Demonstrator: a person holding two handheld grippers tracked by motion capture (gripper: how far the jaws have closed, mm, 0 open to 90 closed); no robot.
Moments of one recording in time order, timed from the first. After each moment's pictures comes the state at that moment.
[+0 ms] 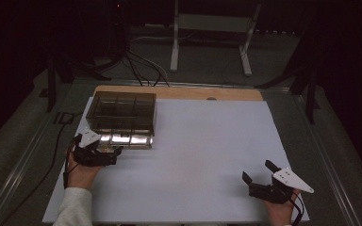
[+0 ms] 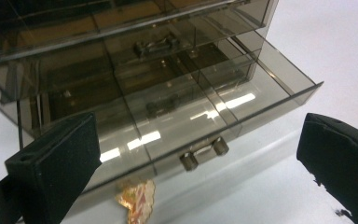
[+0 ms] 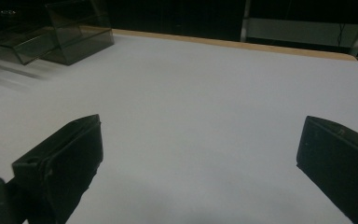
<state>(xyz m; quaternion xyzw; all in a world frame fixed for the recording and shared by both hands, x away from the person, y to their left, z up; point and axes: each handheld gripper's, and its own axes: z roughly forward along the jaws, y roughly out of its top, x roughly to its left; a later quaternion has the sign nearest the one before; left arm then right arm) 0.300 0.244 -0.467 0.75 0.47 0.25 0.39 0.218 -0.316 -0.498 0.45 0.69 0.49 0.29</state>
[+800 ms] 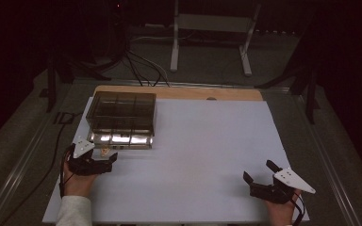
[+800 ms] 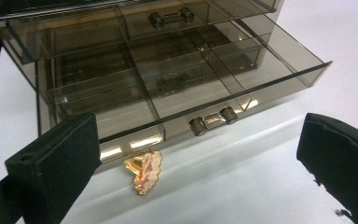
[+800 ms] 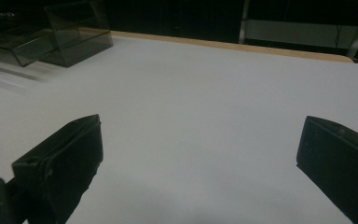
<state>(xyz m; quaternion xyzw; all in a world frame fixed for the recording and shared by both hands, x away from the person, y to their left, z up) 0.282 0.254 -0.481 0.74 0.48 0.26 0.40 0.217 -0.318 -0.496 0.45 0.68 0.49 0.29</state>
